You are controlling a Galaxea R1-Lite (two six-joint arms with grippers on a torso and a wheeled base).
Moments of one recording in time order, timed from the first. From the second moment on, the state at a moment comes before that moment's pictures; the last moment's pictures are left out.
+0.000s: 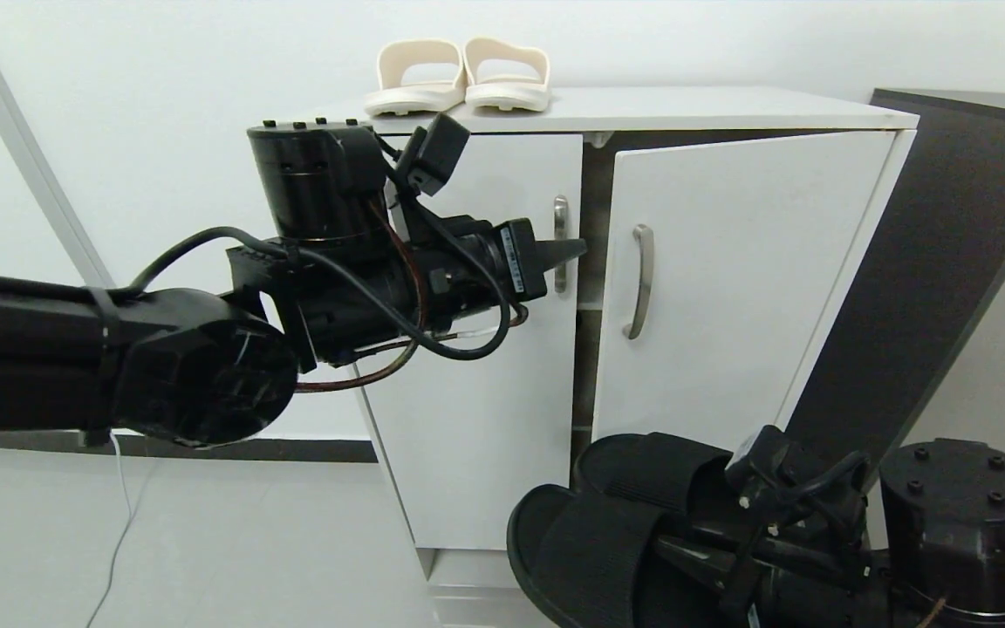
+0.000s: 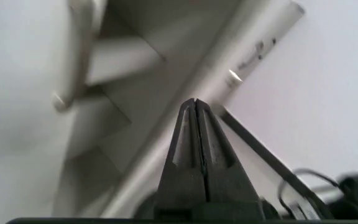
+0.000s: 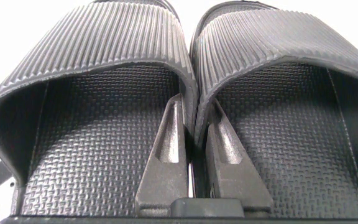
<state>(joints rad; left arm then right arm) -0.59 1.78 -1.21 -0.62 -0.37 -0.40 0.85 1.56 -0.41 -0.79 -0.01 -0.01</state>
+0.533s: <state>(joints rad) -0.59 1.93 -1.35 -0.65 -0.32 -0.44 0.87 1.56 -0.39 -0.79 -0.01 -0.01</state>
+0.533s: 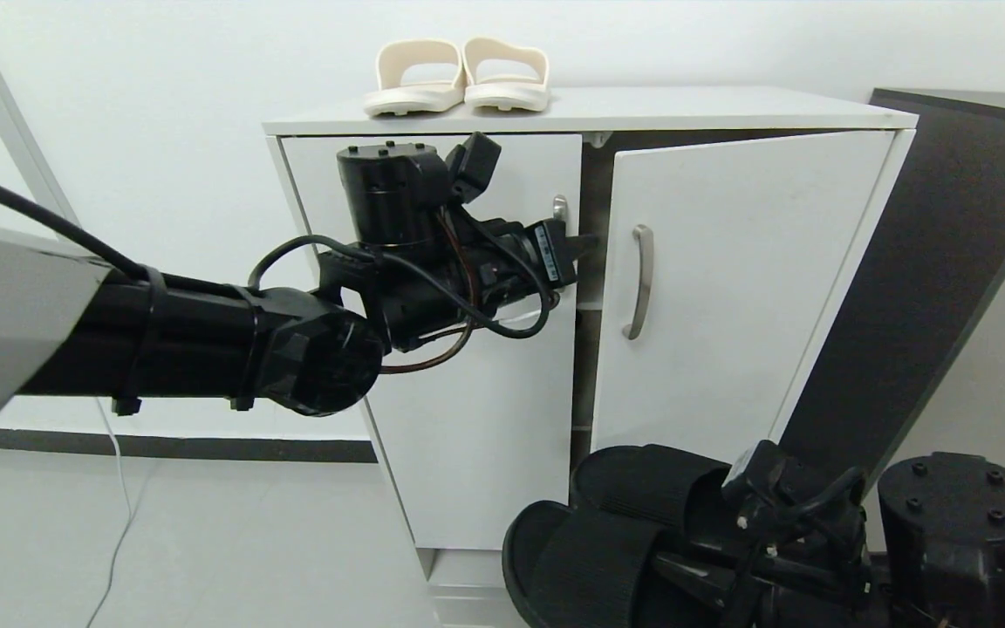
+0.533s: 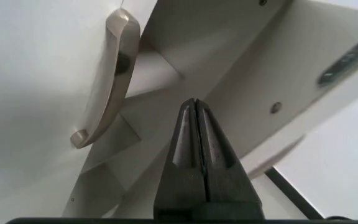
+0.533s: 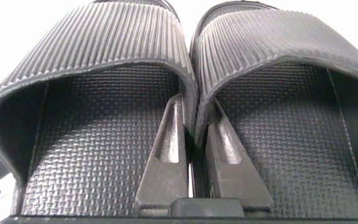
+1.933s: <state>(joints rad) -0.58 1.49 -0.84 -0.64 -0.23 -0.40 0.85 1.58 -0.38 -0.86 -0.01 -0.01</state>
